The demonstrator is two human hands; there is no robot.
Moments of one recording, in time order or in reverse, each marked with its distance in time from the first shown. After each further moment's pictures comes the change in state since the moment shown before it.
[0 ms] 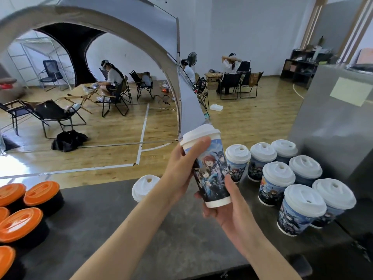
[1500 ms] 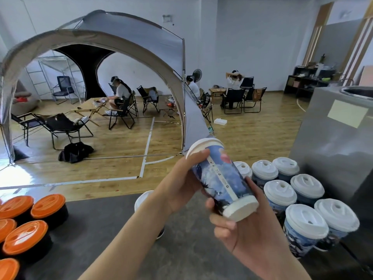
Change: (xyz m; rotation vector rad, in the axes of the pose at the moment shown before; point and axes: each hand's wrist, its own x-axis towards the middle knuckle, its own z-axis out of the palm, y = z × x) left_hand -0.003 0.030 0.007 -0.062 -0.162 -0.114; right_hand -0.020 -0.062 0.020 0.418 -0.290 0.386
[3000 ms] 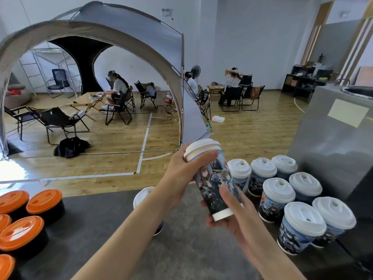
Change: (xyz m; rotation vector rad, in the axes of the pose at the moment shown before) left_hand 0.003 0.001 -0.003 0.192 0.213 0.109; right_hand 0.016 0.010 -0.021 -0.576 0.349 -0.284
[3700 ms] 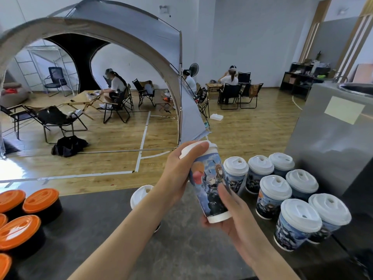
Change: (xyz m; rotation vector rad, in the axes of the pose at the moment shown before) left_hand 0.003 -0.007 0.006 -0.108 0.010 0.039; right_hand 0.002 0.012 -0.006 -0.008 -0.040 0.000
